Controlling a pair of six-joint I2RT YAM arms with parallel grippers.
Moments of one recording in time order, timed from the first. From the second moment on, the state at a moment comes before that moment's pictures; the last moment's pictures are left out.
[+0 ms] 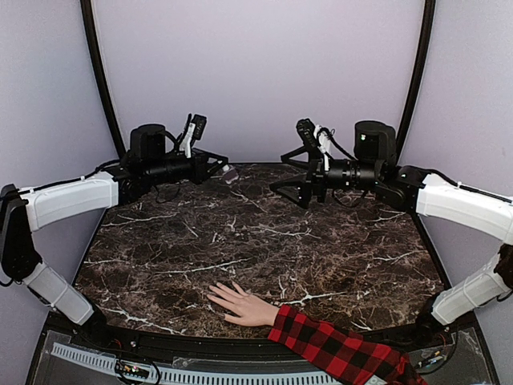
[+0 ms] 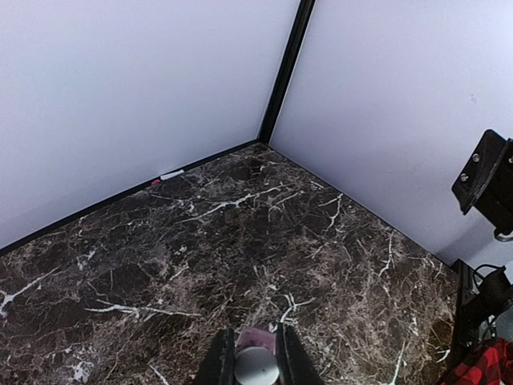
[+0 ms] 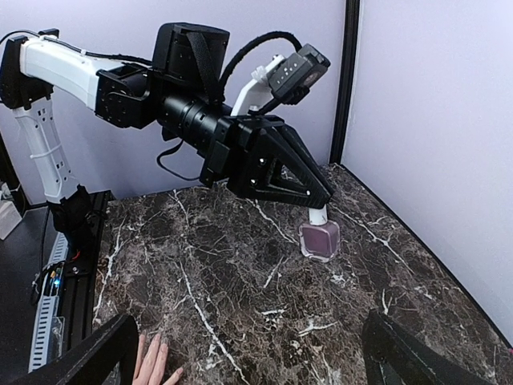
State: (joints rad) left arm -0.55 1.48 1.12 0.13 0.40 -0.18; right arm 0.76 1.35 1.11 0.04 -0.53 -0.12
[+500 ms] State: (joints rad) left arm -0.56 1.60 0.95 0.27 0.26 -0.09; right arm 0.76 1.35 1.10 0.04 -0.53 -0.11
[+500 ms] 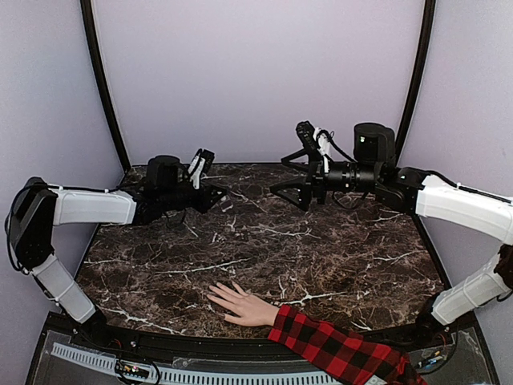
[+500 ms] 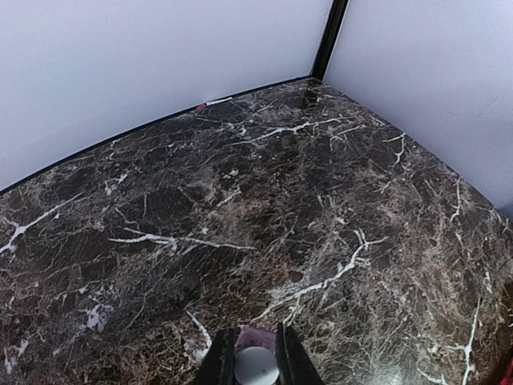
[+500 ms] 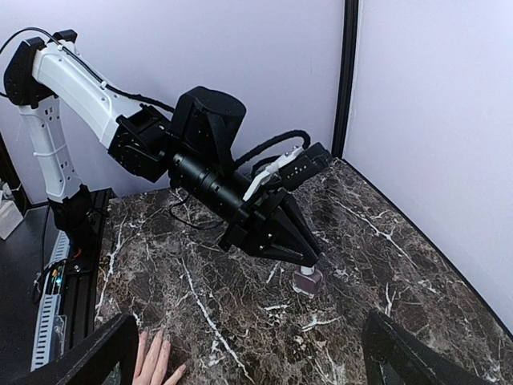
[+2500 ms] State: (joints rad) left arm -0.70 1.88 0.88 0.50 -0.04 -0.01; right arm 0.76 1.35 1.09 0.04 -0.54 -0.10
